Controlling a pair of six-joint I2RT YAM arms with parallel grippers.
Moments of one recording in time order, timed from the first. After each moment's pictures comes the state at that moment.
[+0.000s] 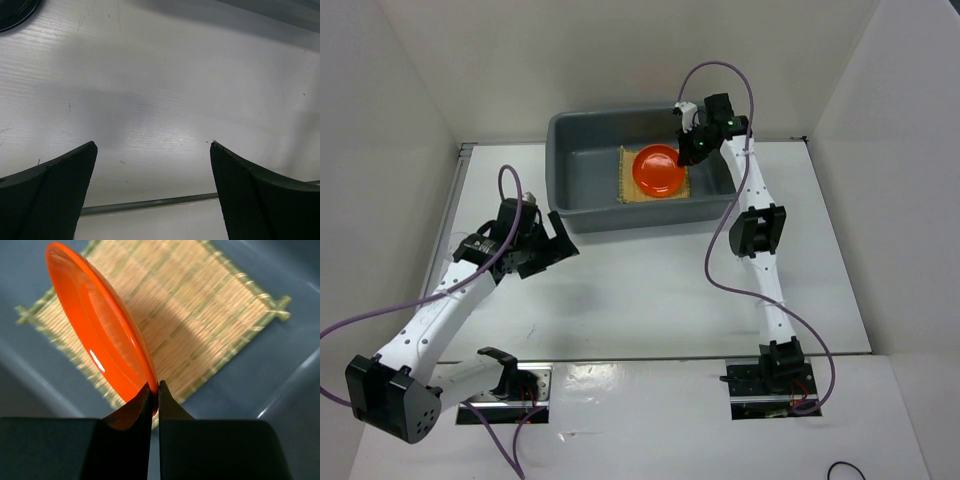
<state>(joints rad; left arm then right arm) -0.32 1.08 0.97 -0.78 0.01 -0.74 0.18 2.73 2.97 -1.14 -0.52 -0.38</state>
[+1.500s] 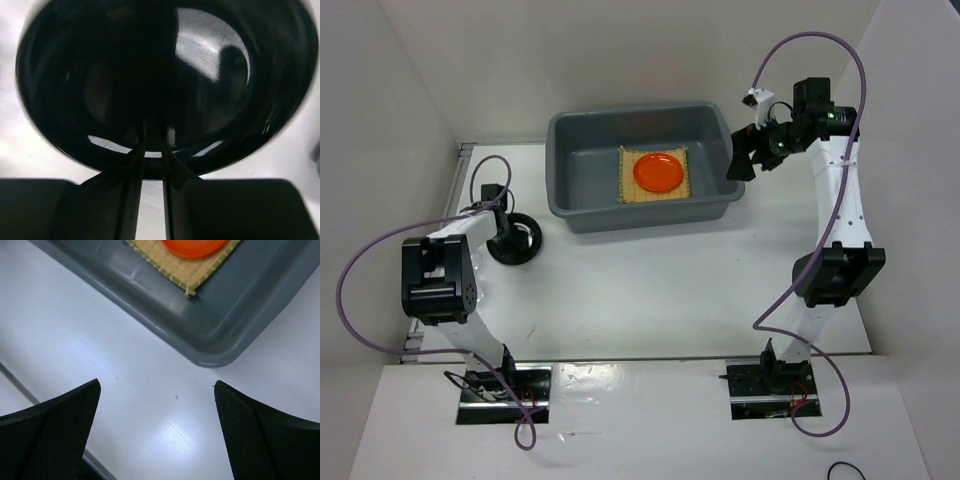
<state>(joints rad) 0.12 1.72 1.04 -0.52 -0.10 -0.61 -0.03 1.84 2.17 -1.29 -0.60 -0.49</state>
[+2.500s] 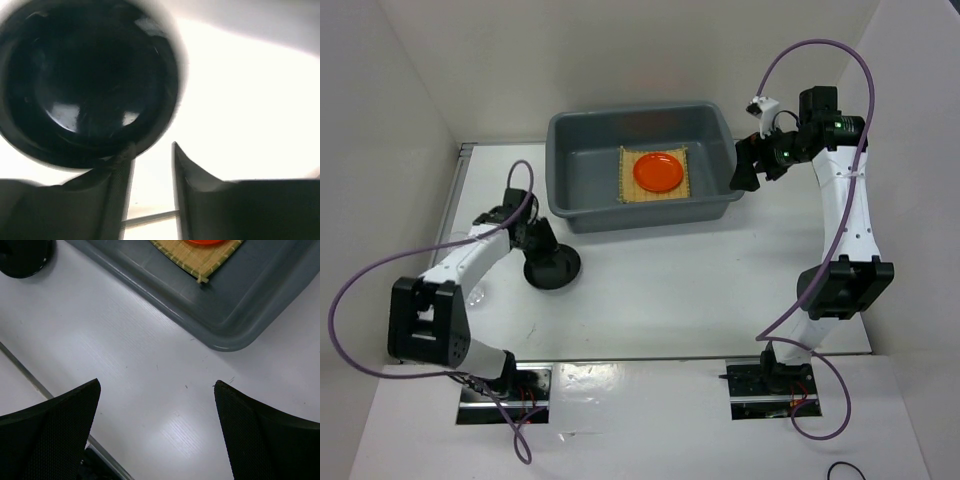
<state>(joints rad) -0.11 1.47 0.93 -0.62 0.23 -0.65 -0.05 1.71 2.02 -1.30 -0.63 -0.52</state>
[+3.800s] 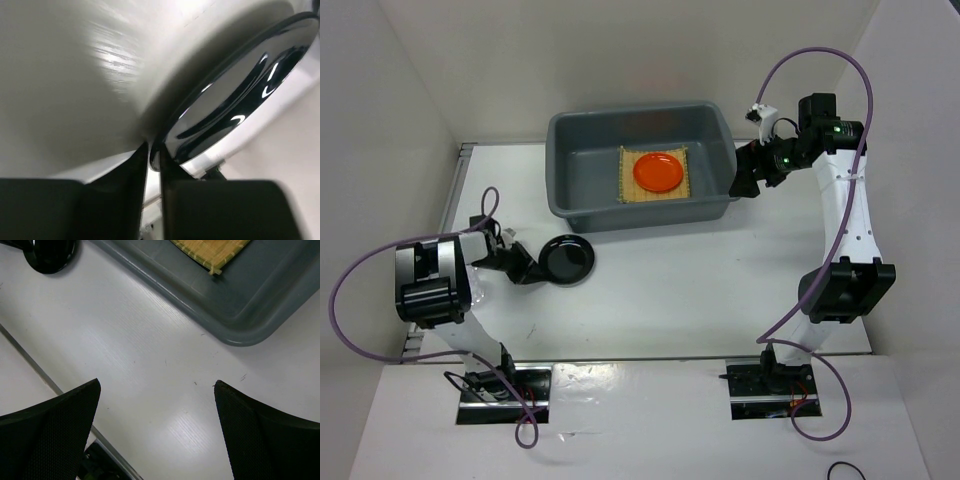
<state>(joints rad) 0.24 1.71 0.82 -0.49 0.59 -0.53 -0.06 1.69 1.95 -1.30 -0.66 -0.53</state>
